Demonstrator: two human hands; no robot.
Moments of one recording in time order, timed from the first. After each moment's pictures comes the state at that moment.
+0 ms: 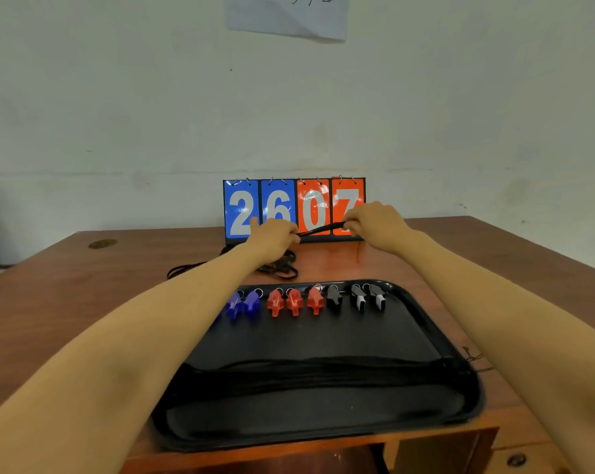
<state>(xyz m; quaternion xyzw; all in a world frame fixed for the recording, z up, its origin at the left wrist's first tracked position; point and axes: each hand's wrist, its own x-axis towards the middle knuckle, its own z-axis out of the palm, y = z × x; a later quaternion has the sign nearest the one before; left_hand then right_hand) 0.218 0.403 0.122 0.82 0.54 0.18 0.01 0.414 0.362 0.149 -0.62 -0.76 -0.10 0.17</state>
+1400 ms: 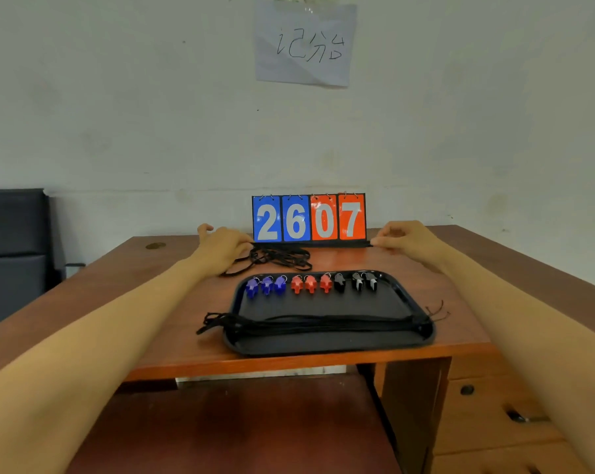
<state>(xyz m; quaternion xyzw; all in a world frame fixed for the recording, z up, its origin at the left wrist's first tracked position) 0.084 0.261 0.154 0.79 0.57 0.18 -0.08 0.426 0.202 0.167 -0.57 -0.67 0.24 0.40</state>
